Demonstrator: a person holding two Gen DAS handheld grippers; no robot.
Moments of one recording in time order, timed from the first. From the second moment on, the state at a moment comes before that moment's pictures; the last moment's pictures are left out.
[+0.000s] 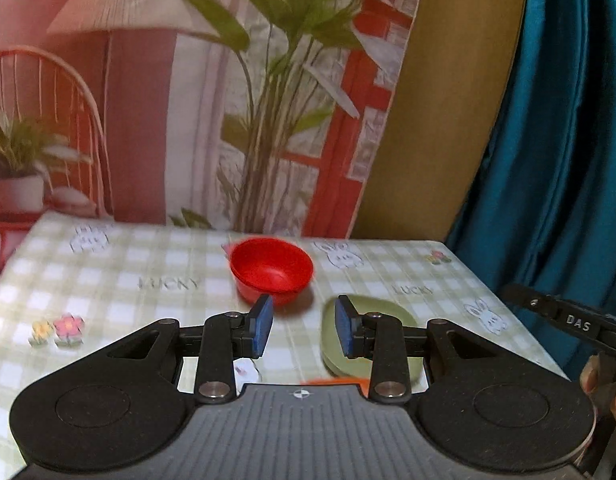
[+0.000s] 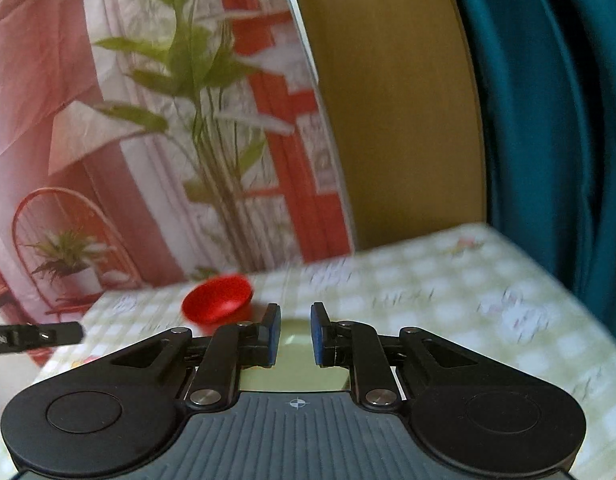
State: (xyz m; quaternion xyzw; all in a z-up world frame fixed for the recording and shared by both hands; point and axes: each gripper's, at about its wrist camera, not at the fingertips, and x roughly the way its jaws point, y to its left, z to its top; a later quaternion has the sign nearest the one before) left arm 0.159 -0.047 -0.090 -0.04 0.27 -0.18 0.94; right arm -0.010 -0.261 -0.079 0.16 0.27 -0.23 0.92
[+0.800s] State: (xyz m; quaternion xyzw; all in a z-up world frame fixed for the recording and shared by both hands) left arm 0.223 -0.060 -0.092 -0.01 0.28 -0.15 0.95; right arm 0.018 -0.331 -0.109 0.16 0.30 -0.25 0.91
